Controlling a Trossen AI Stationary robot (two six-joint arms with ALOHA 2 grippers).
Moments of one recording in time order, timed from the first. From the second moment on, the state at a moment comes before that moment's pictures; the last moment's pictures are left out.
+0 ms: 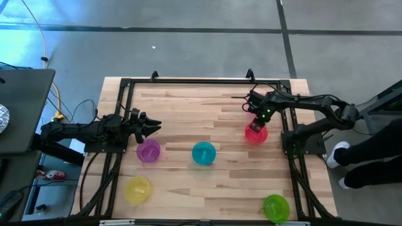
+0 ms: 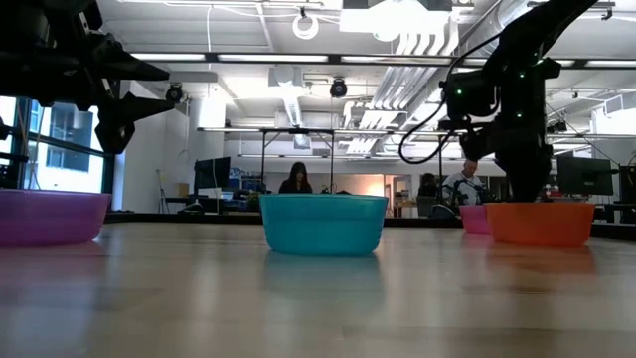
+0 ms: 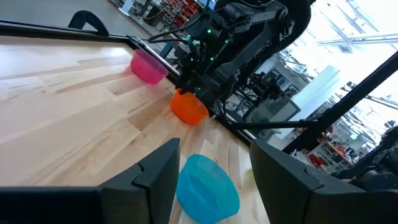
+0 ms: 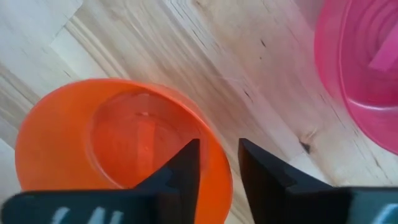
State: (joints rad) left arm 0.17 0.15 0.01 0.09 -0.09 -0.68; right arm -0.54 1.34 0.72 -0.88 -0.08 0.15
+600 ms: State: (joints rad) left arm 0.17 0.15 0.01 0.09 -0.10 -0.68; right arm -0.54 1.34 0.72 -0.87 -0.20 0.17
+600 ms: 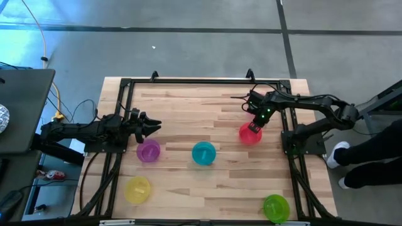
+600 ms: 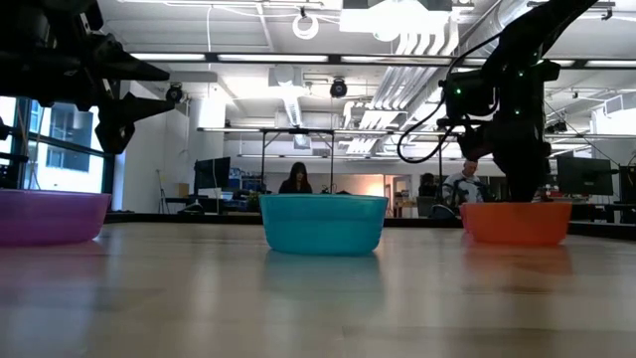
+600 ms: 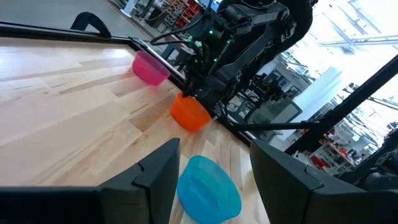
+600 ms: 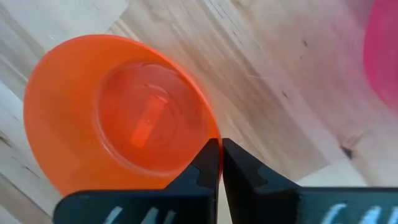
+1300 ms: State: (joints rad) left arm 0.17 0.15 0.01 0.09 -0.11 -0.68; right arm -0.54 1.34 0.75 -0.82 -0.29 0.09
